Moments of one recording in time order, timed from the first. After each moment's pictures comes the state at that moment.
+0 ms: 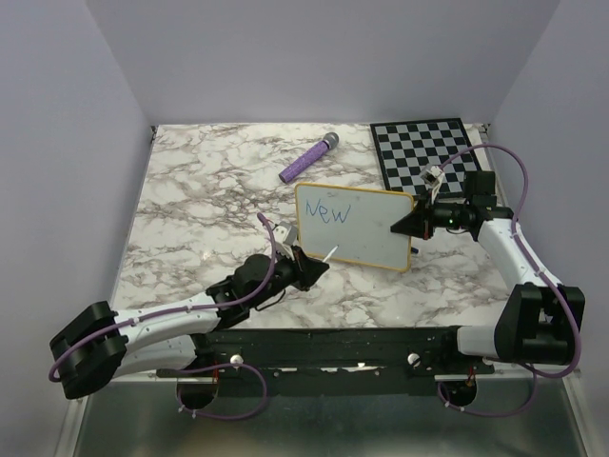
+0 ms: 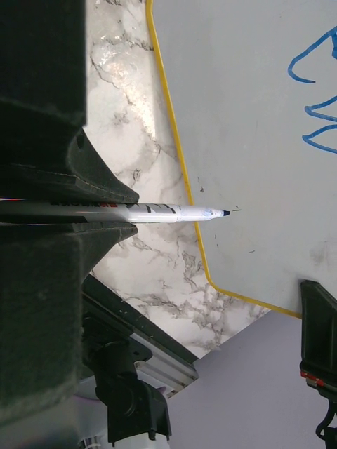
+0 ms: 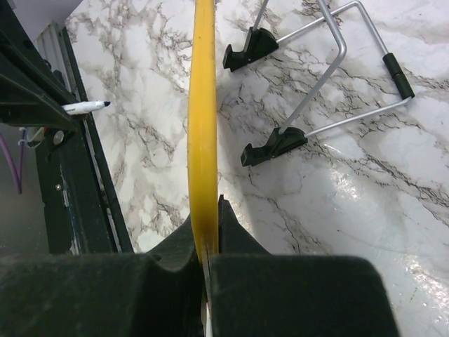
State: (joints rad) left arm -1.00 1.04 0.37 0.51 -0.09 -0.63; right arm -0.06 1.33 0.91 -0.50 -1.15 -0.43
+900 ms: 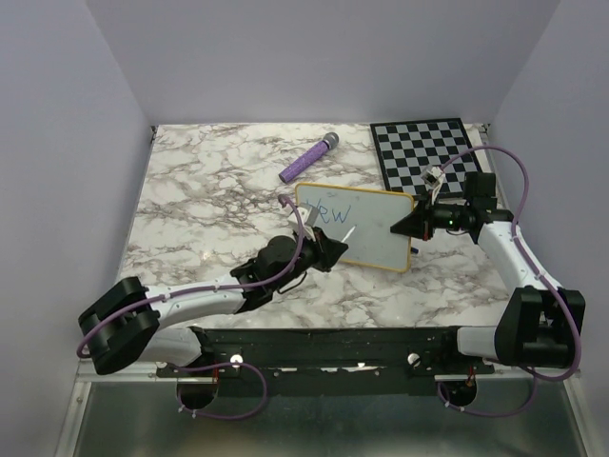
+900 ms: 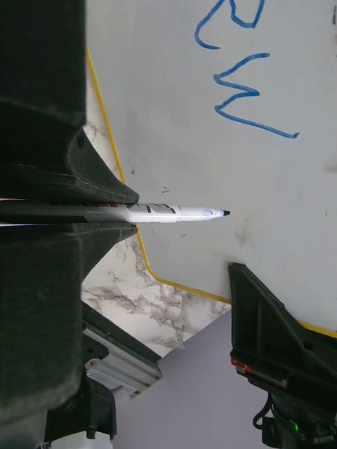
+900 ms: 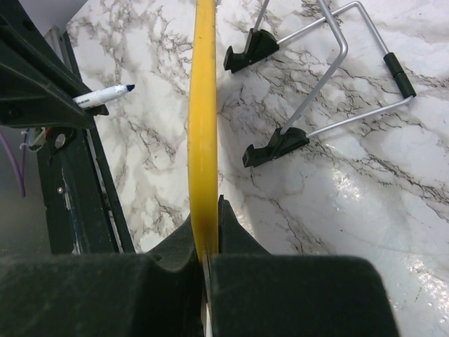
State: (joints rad) left arm -1.01 1.28 0.58 0.59 -0.14 -0.62; right arm -0.06 1.31 0.88 -0.46 -1.15 -0.39
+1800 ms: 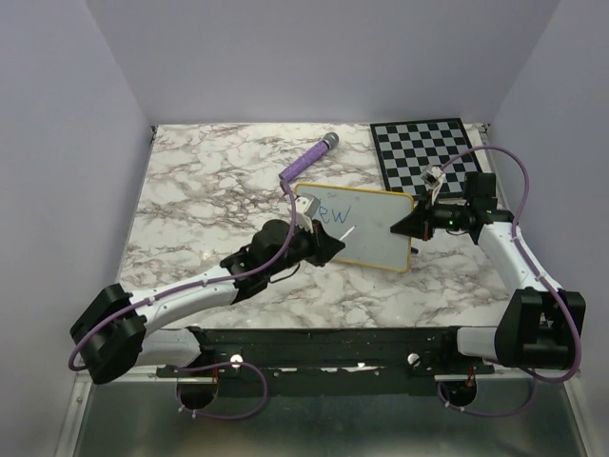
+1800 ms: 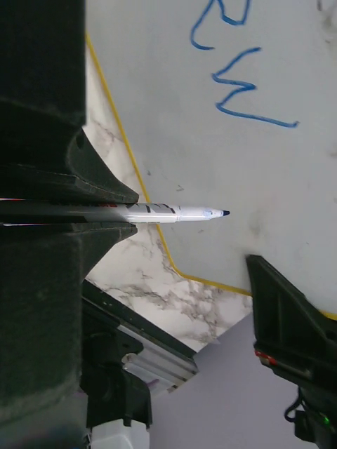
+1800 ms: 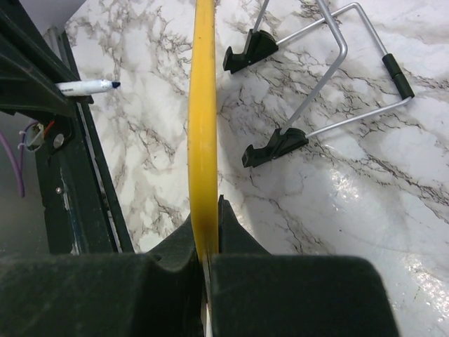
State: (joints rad) left arm -0.90 1.19 0.63 0.33 0.06 -0.57; right arm -0.06 1.30 0.88 -0.46 -1.14 -0.39
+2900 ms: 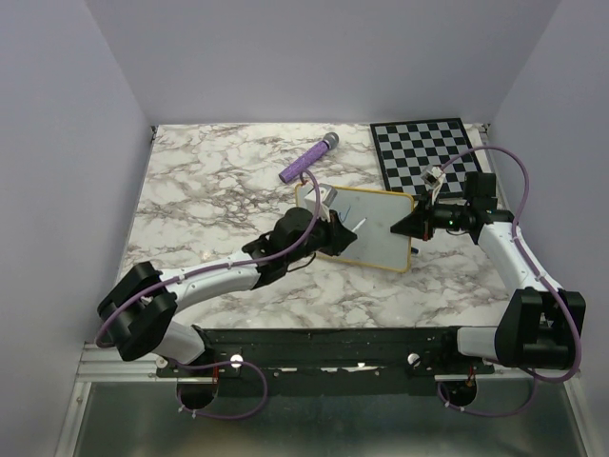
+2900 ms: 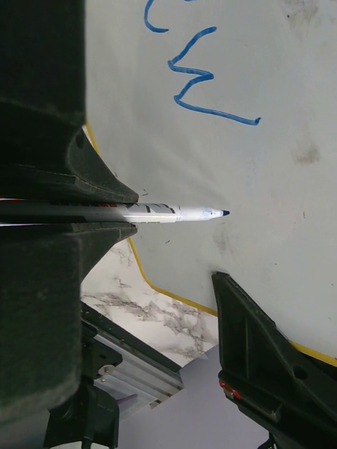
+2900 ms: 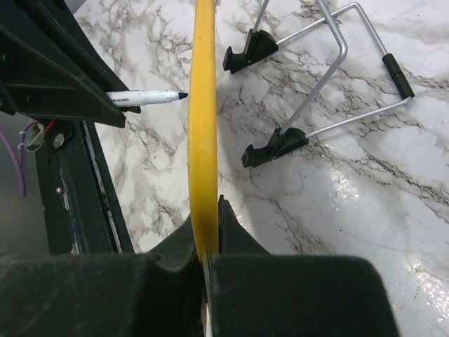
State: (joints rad) left arm -0.92 1.41 0.80 0.36 0.03 -0.59; right arm -0.06 1.30 0.88 -0.46 -1.14 -0.39
